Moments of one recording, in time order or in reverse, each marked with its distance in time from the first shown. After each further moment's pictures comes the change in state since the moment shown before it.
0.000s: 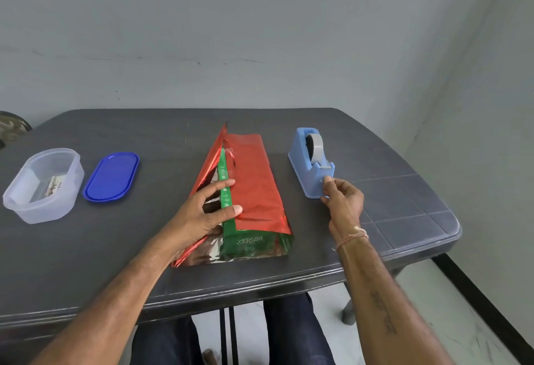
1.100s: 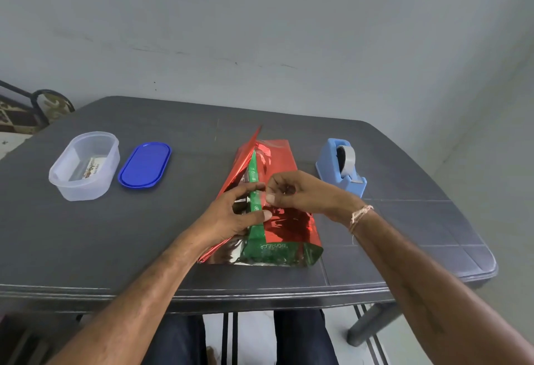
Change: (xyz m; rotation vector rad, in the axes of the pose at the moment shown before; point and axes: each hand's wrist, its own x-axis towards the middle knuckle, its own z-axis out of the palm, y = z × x) left_hand 0.000 0.000 -0.002 -0.076 -0.015 -0.023; right_hand -0.062 -0.089 0.083 -0.757 -1.319 -0.338
